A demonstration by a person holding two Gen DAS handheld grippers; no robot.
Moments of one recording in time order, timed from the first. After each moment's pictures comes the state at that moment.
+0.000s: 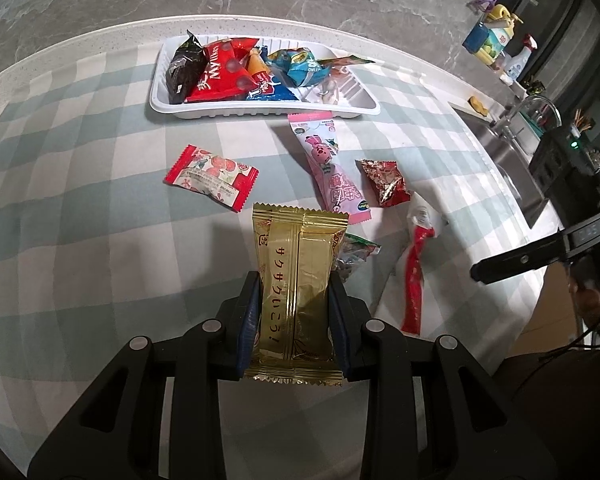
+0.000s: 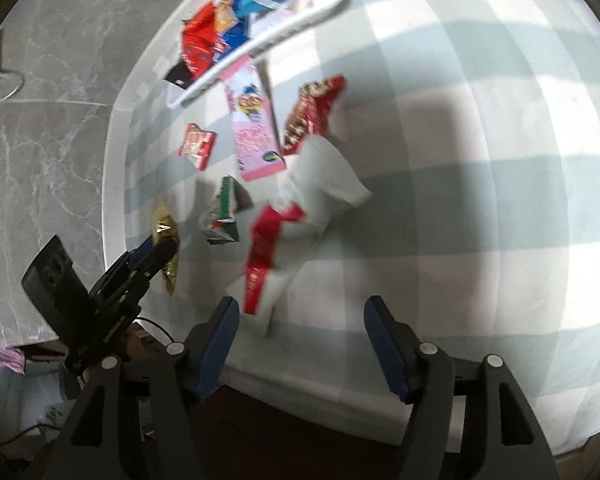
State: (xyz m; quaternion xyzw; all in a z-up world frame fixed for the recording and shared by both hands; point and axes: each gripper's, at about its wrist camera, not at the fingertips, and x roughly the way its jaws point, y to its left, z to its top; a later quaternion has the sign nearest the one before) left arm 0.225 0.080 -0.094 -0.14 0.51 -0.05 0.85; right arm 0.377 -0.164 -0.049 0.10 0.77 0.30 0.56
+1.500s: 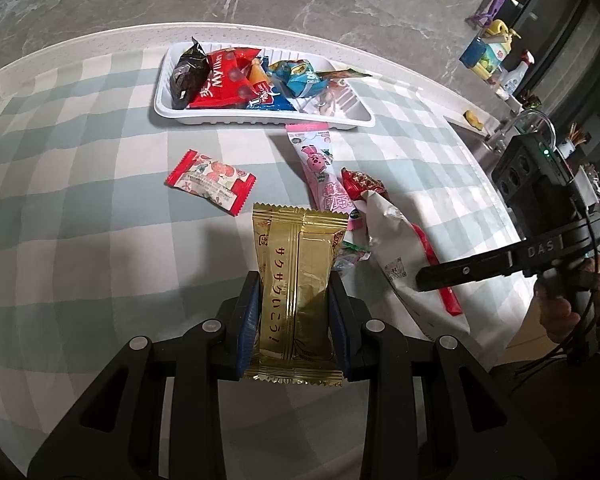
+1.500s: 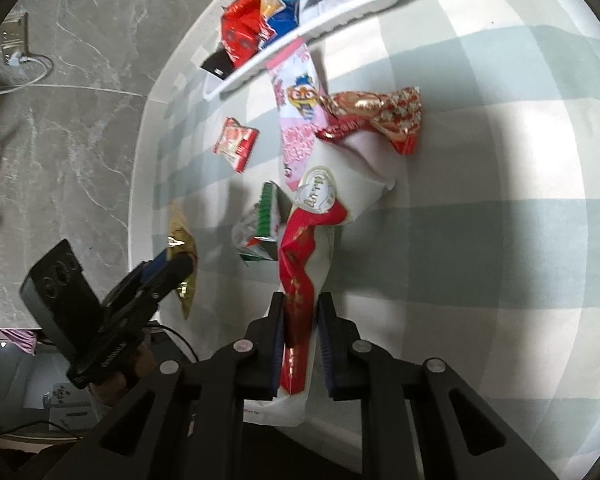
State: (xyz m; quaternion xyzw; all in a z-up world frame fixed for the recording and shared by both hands) left arm 0.218 0.087 -0.087 -0.15 0.49 -0.05 0.86; right arm 0.377 -0.133 -0.061 0.13 0.73 0.38 0.55
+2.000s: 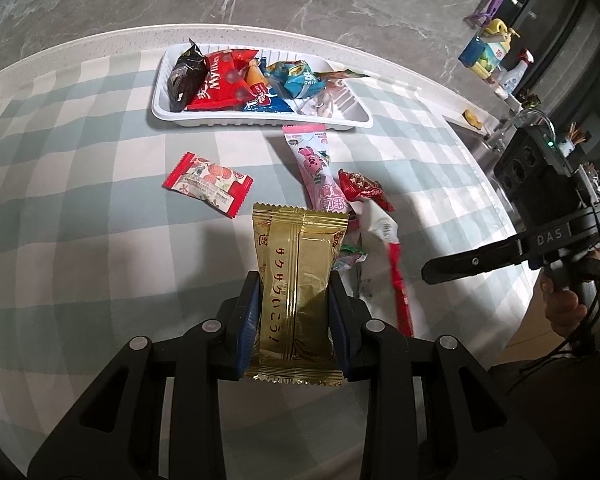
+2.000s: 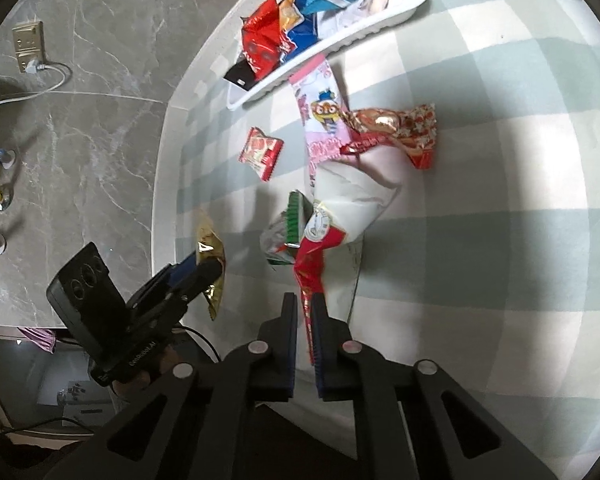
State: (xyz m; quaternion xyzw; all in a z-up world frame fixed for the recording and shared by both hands) left arm 0.219 0.085 -0.084 -0.15 0.49 -0.06 0.86; right arm 0.382 -0.133 -0.054 0.15 0.73 0.39 0.54
